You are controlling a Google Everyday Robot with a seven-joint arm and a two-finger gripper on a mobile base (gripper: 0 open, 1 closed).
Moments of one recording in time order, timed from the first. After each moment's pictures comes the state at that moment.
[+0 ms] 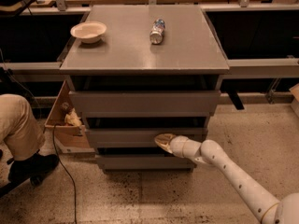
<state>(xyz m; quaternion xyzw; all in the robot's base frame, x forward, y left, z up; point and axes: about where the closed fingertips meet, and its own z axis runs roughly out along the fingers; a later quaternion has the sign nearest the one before) 0.707 -0.059 0.428 -0.44 0.67 0.24 0.56</state>
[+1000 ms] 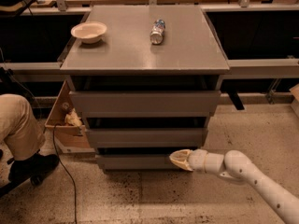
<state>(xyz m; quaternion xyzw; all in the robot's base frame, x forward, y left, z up) 0.597 -0.118 0.450 -0.45 0.70 0.27 0.48</state>
